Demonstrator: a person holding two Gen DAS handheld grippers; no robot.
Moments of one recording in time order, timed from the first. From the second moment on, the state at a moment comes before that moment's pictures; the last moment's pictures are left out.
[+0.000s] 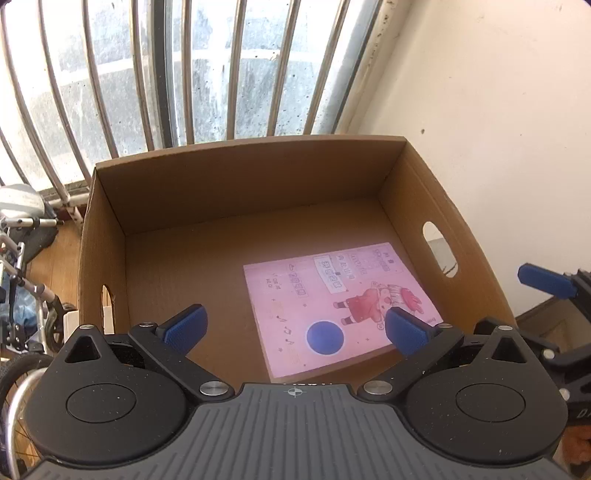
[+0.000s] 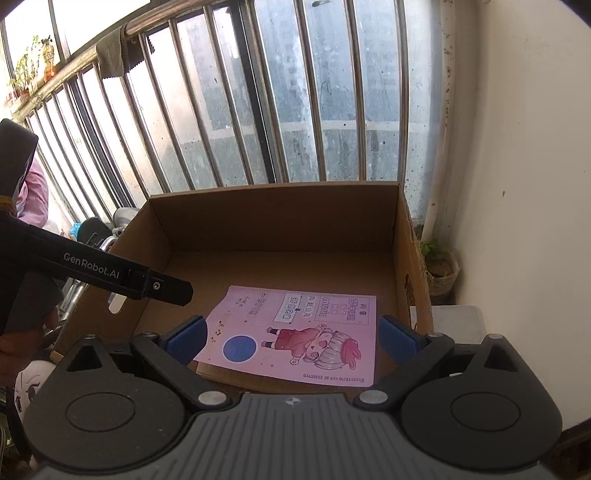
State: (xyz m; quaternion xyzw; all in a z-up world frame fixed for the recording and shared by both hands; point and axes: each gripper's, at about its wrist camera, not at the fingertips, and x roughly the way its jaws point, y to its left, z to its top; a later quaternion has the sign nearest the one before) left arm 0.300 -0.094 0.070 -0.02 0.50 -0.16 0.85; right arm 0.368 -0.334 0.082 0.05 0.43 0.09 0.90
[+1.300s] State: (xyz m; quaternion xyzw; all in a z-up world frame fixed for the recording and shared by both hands) left arm 0.385 -0.132 -0.056 -0.03 0.69 -0.21 0.69; right arm 0.450 -0.291 -0.052 -0.04 0.74 0.11 0.67
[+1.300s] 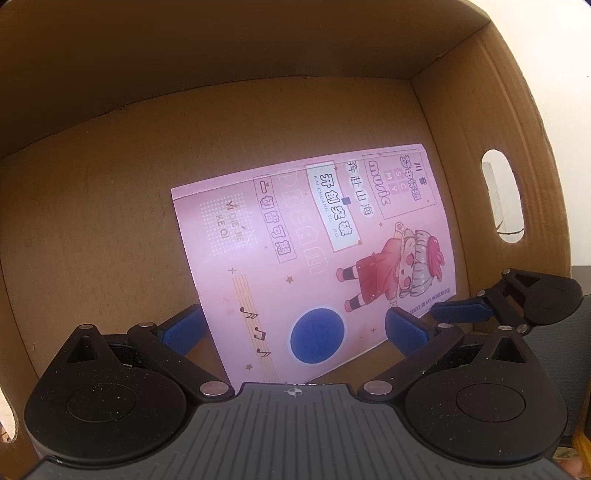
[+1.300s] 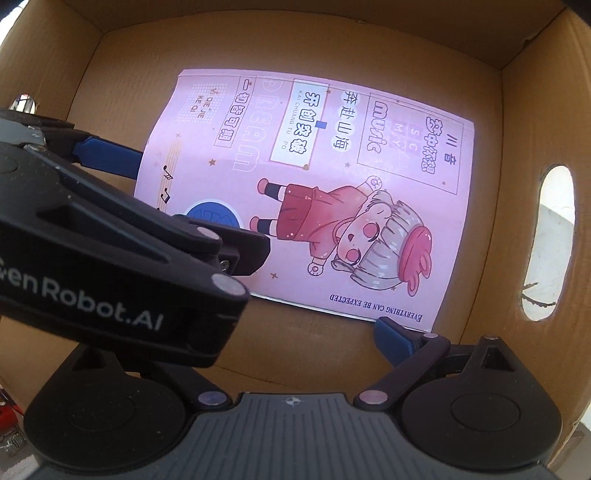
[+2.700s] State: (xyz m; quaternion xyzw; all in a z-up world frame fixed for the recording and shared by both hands) left arm 0.401 -0.178 -0.052 0.00 0.63 -0.21 0.75; right arm 0.403 -0.300 -0.096 0.04 0.66 0.09 0.75
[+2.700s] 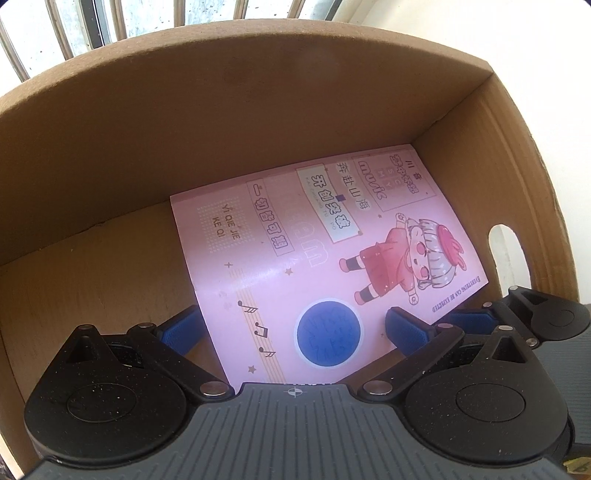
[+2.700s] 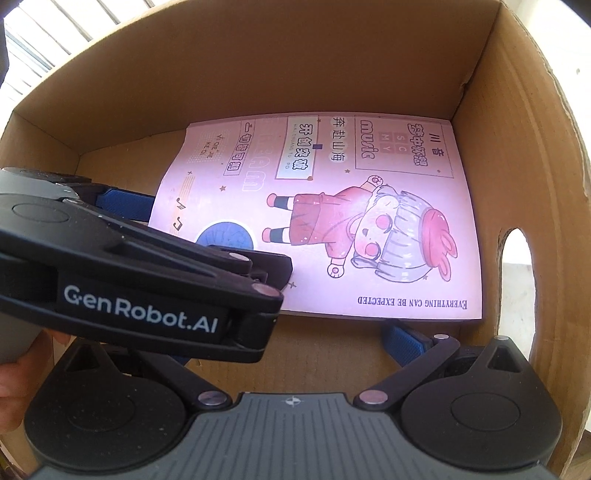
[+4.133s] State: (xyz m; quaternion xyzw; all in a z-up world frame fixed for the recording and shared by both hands) left arm 0.433 -0.163 -0.024 -0.03 0.58 -0.20 0.79; right arm 0.385 -0.333 -0.017 0.05 0.55 0.13 0.83
